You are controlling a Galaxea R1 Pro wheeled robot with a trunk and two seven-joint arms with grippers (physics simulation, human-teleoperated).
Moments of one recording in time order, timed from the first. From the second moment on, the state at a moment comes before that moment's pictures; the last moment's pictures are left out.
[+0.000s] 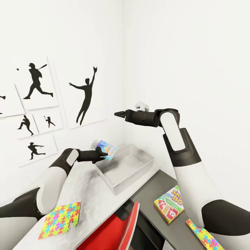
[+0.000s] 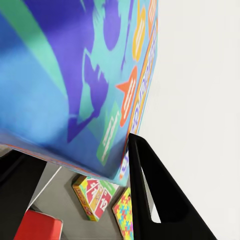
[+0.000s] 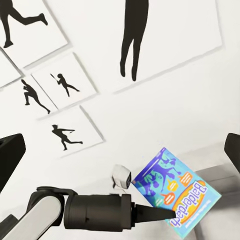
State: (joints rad) left arm -1.11 -0.01 0.40 -0.36 0.19 0.91 -0.55; right arm -1.10 0.11 0.23 -1.36 -0.94 1.05 -0.20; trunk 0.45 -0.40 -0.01
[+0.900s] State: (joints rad) left arm -1.14 -0.05 0.40 -0.36 0.18 1.00 -0.40; right arm -1.10 0.11 0.24 -1.34 -0.94 1.04 -0.20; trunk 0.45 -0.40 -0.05
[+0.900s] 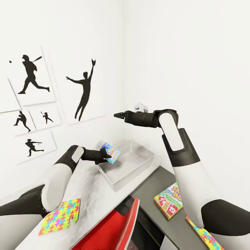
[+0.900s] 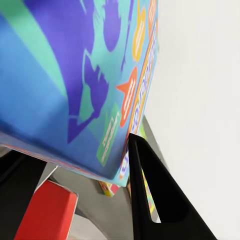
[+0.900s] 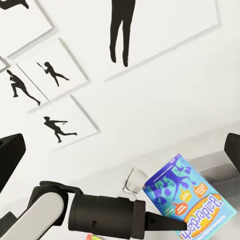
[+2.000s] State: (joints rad) left arm -1.14 -0.06 0.40 -0.37 0.18 1.01 -0.40; right arm -1.10 0.11 0.24 -1.34 -0.94 1.04 -0.20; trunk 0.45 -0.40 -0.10
